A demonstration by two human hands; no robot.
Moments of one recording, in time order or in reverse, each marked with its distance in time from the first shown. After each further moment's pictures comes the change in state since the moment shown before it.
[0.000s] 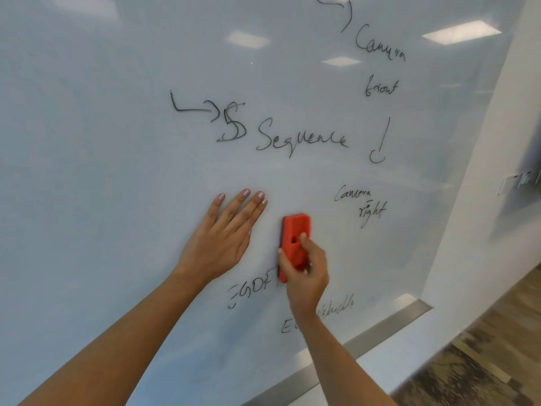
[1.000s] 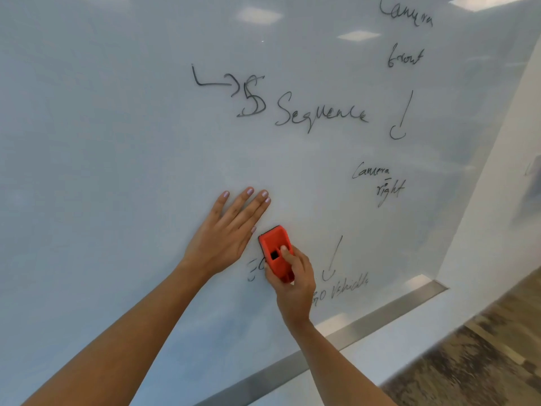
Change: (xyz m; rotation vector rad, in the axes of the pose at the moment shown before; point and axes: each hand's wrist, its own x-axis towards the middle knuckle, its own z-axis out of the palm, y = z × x) left_hand -0.045 -0.005 -0.006 0.003 -0.057 0.058; right_hand -0.078 0.016 0.005 -0.082 -0.240 -0.110
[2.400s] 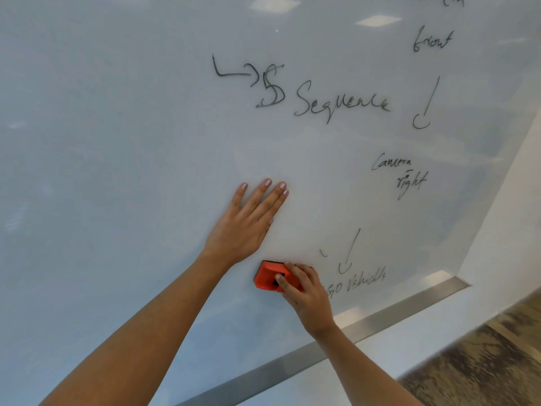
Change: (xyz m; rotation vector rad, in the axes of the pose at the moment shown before) left_hand -0.002 0.003 0.000 0.051 -0.017 0.003; right_hand -0.030 0.056 -0.018 -0.504 -0.368 -0.607
